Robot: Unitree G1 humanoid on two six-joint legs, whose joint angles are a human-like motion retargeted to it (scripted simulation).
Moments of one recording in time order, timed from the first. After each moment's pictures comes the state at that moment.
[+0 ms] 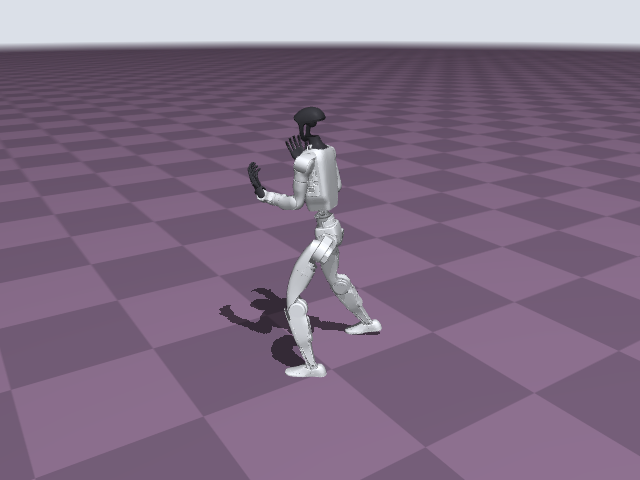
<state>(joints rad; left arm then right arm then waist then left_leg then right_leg) -0.36 -0.02 -0.18 0.15 -1.06 -0.16 -0.70 0.03 -0.29 -0.04 -0.56 0.84 -0.75 0.13 -0.11 0.09 -0.05 -0.59 0.20 0.05 0.65 -0.23 -0.19 -0.15 -0.18 0.13 0.43 -0.32 0.15</state>
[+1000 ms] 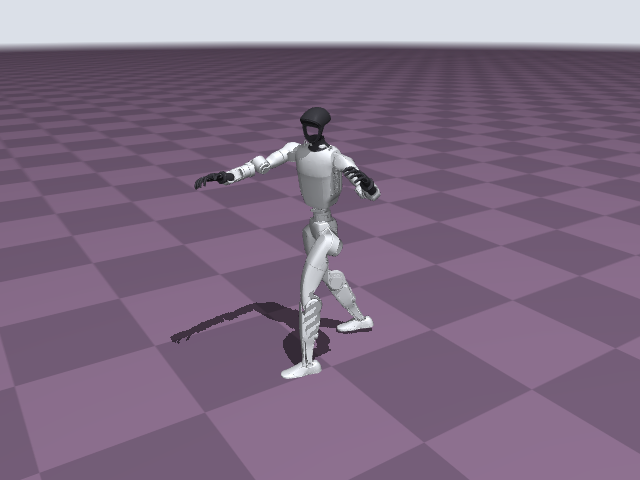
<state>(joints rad) -0.48 1.05 0.49 0.66 0.11 -0.76 0.01 -1.33 -0.56 0.03 1.47 -0.76 -0.35 -0.28 0.54 -0.12 0.07 -0.50 0.03 -0.17 0.27 0.15 -0.21 0.25 -0.06 -0.35 0.18 -0.40 0.10</state>
